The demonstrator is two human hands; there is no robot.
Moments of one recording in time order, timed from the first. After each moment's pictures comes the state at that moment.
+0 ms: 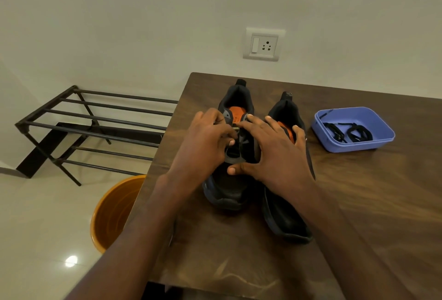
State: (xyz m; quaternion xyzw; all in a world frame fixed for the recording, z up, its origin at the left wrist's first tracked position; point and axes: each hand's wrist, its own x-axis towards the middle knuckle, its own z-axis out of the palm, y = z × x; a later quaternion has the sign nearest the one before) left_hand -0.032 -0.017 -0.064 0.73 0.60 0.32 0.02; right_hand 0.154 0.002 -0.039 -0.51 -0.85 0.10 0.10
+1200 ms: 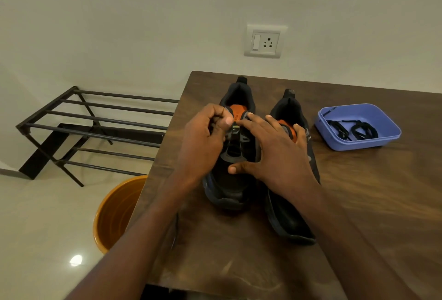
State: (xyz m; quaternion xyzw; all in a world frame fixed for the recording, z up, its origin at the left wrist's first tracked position) left_hand -0.028 -0.017 -0.061 0.60 0.57 0.52 0.22; right_hand 0.149 0.002 -0.039 -0.51 -0.84 0.11 0.11
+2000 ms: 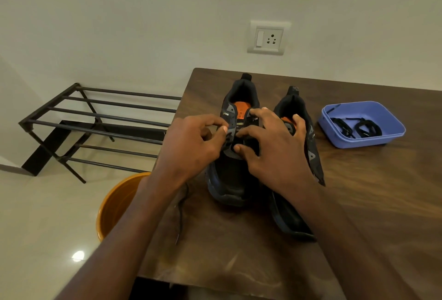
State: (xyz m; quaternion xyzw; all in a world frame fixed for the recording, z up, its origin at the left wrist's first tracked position) left_hand -0.050 -0.043 -0.043 0.66 0.62 0.41 0.13; right_hand 0.137 -0.004 -0.043 -0.51 -0.84 0.06 0.19
